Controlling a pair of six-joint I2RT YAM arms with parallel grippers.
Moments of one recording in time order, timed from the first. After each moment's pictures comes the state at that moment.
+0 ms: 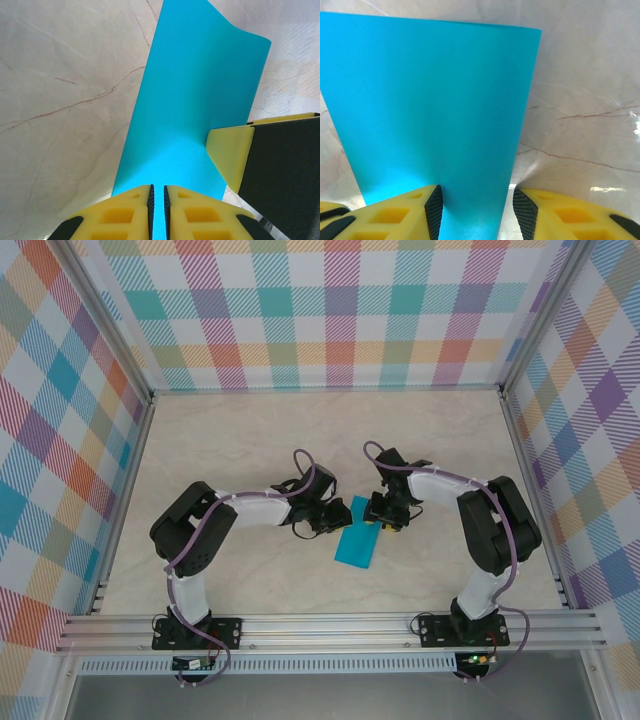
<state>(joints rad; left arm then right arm) -0.75 1.87 1.03 -0.10 0.42 -0.98 0.48 1.76 1.02 -0.69 -0.24 0.71</state>
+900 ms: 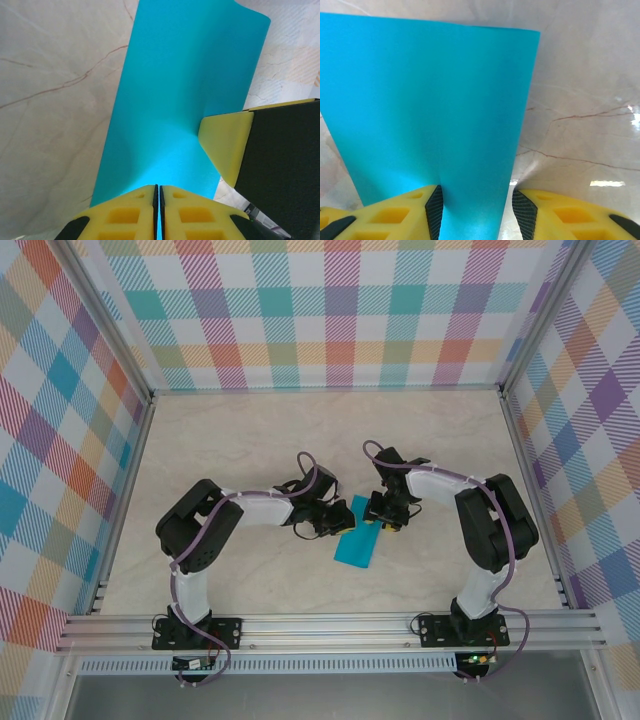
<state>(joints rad) -0.75 1.91 1.04 -0.06 0.51 -0.99 0.48 1.79 1.04 -0.72 -0.23 0.73</state>
